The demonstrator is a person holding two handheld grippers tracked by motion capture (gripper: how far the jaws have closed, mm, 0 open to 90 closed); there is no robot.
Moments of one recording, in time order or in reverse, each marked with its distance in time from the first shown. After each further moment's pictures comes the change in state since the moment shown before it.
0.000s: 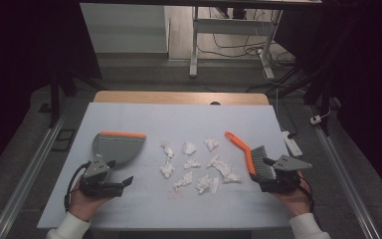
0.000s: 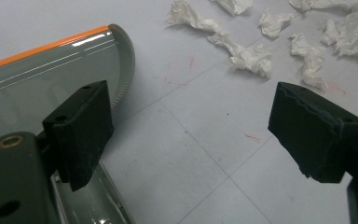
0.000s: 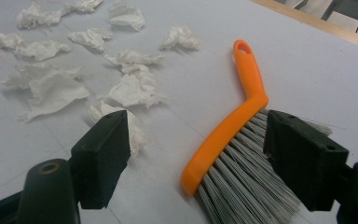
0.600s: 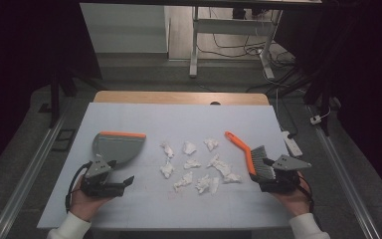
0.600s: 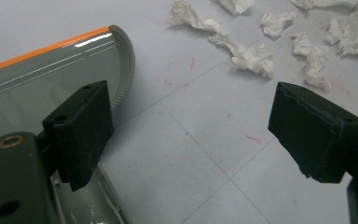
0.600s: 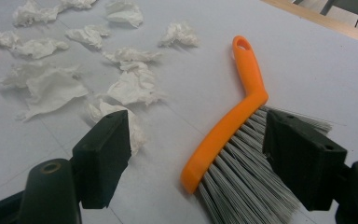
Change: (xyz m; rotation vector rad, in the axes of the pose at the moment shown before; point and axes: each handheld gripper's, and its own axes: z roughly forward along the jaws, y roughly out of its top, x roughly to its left) left arm -0.002 0.001 0.002 0.001 0.013 0.012; right arm 0.001 0.001 0.000 0.017 -0.005 0.012
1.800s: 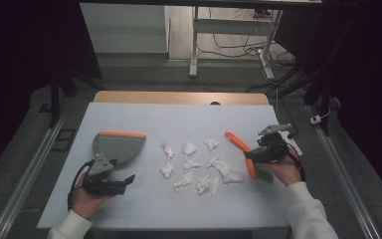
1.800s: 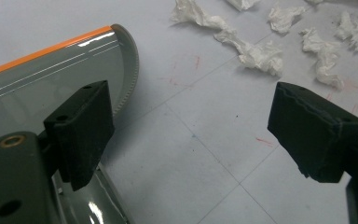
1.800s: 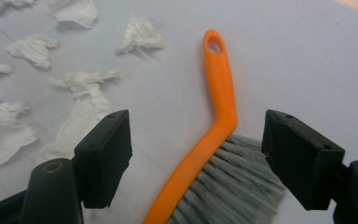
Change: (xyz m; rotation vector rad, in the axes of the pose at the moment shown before) left arm 0.003 0.002 0.006 0.015 0.010 0.013; right arm -0.042 0.075 0.051 0.293 -0.016 0.077
